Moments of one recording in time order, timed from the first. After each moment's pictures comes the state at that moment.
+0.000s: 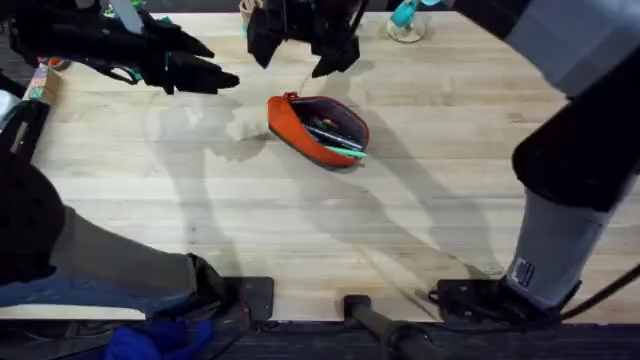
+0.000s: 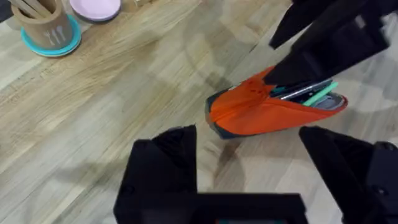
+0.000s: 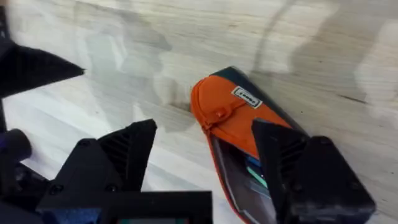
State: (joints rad) left arm 0.40 1.69 1.42 -1.16 0.95 1.09; right arm 0.64 2.14 2.11 -1.05 -0.22 0.61
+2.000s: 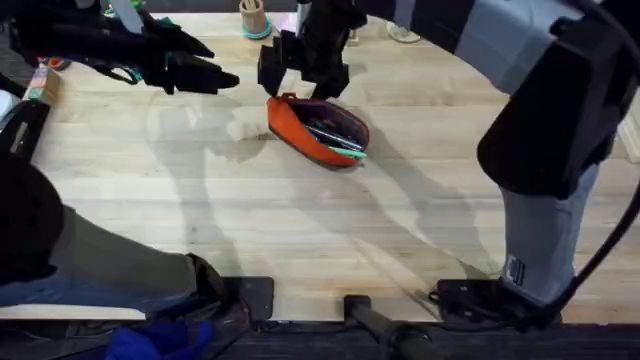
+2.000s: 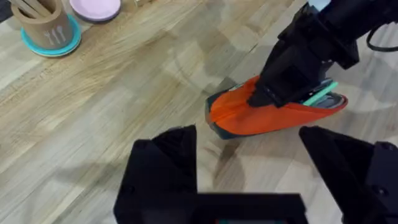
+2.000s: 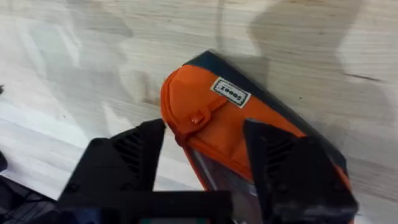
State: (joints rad) left arm 0.40 1.69 1.42 -1.16 0.95 1.09; right arm 0.67 2.24 2.11 -1.10 -0.20 0.69
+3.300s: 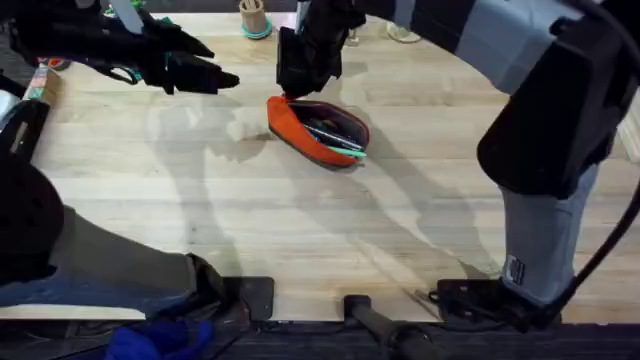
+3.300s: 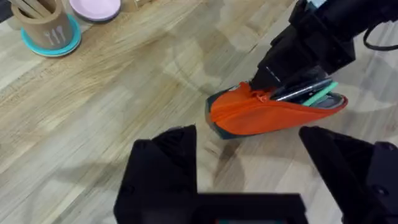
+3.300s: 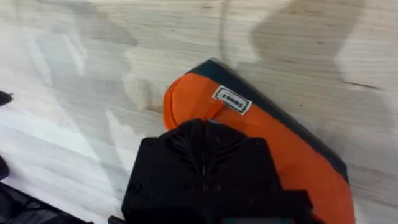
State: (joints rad) left arm 0.40 1.69 1.42 -1.16 0.95 1.09; right arm 0.67 2.24 2.11 -1.08 -0.18 0.68
